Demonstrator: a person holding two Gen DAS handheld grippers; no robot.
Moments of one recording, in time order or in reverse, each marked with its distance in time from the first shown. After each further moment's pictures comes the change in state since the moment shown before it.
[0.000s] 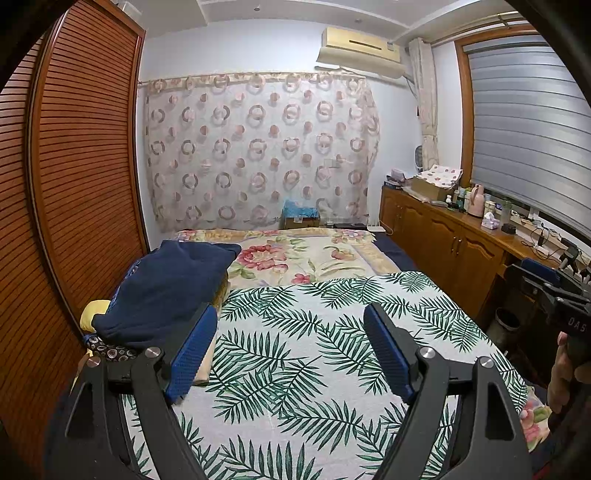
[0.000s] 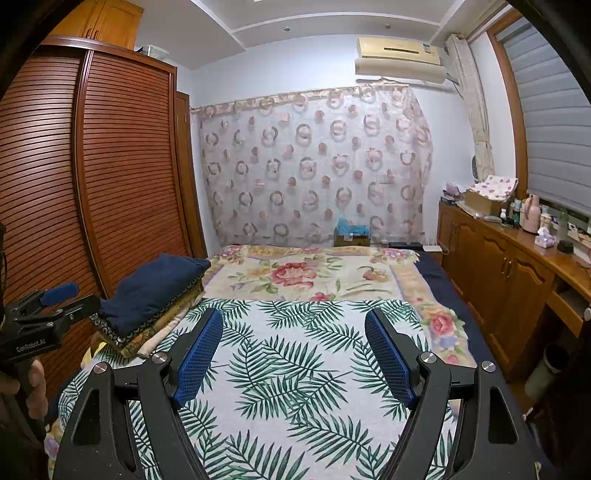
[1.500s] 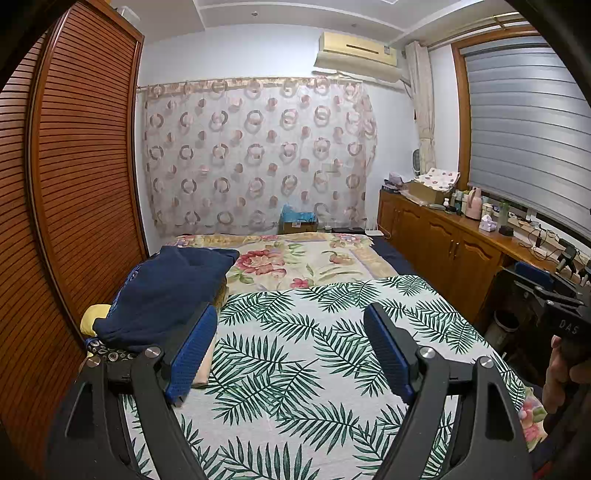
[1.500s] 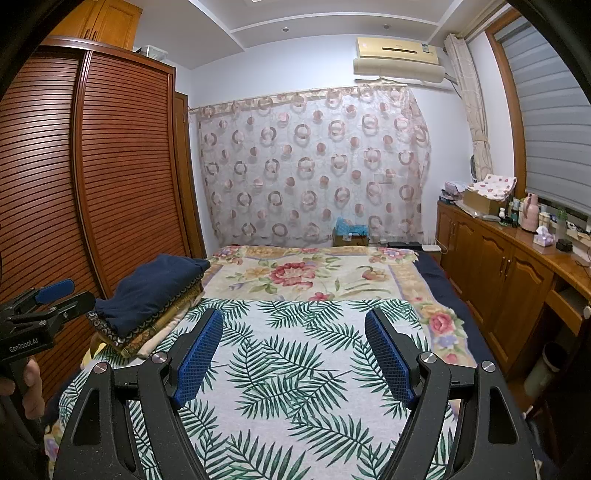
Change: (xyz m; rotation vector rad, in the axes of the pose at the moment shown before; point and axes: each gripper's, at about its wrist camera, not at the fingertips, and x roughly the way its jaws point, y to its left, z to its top) left arm -0.001 0.000 -0.002 0.002 -0.005 0.001; right arm -0.003 -0.011 0.001 -0.003 0.001 0.004
